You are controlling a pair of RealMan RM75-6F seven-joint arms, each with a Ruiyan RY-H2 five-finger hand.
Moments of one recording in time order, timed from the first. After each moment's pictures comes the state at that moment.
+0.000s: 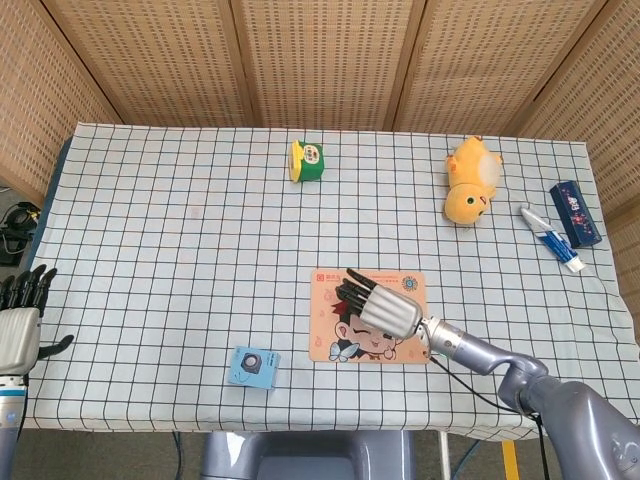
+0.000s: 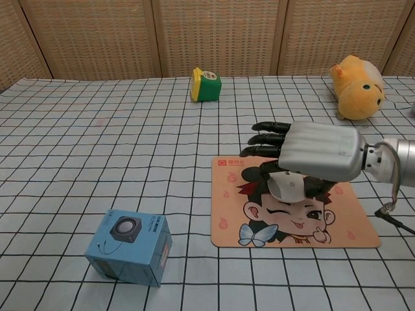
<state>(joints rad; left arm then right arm) -0.14 -1.31 -0.09 -1.39 1.36 1.41 0.12 0.84 -1.71 -0.21 -0.74 -1.87 1.26 -0.08</state>
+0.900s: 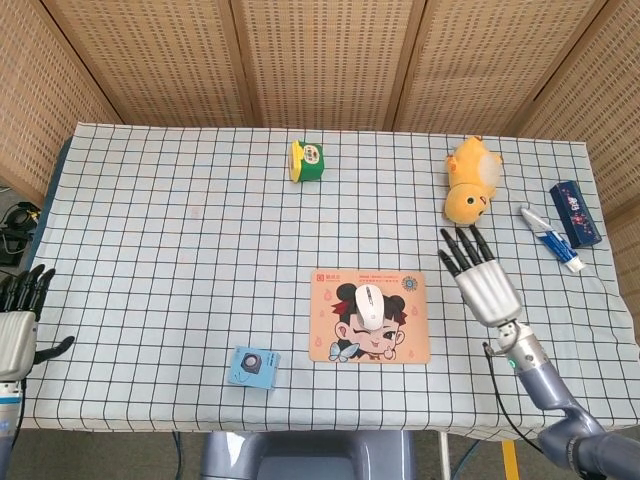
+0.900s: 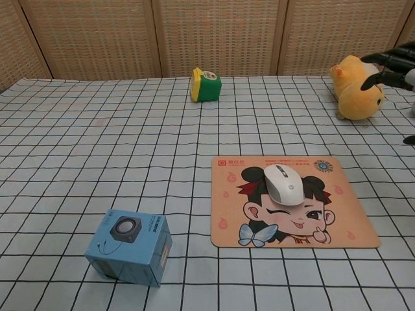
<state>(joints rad) -0.11 -1.27 -0.08 -1.44 1.42 1.47 0.08 0.51 -1.43 -0.01 -1.18 -1.51 1.40 -0.30</state>
